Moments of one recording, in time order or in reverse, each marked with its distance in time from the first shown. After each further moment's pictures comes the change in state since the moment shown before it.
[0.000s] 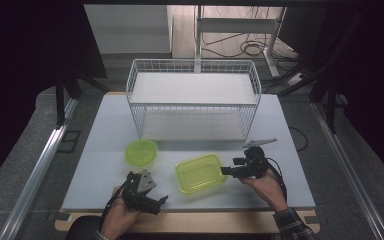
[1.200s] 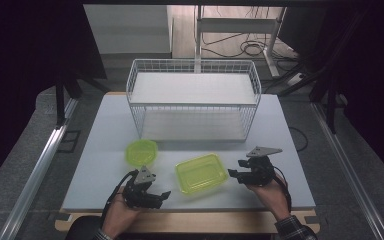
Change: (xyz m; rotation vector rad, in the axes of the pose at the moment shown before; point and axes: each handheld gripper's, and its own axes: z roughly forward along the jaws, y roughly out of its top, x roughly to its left) left arm 0.003 0.008 -0.006 -0.016 -0.115 -0.145; right arm 0.014 -0.023 -0.019 -0.062 -0.196 -0.171
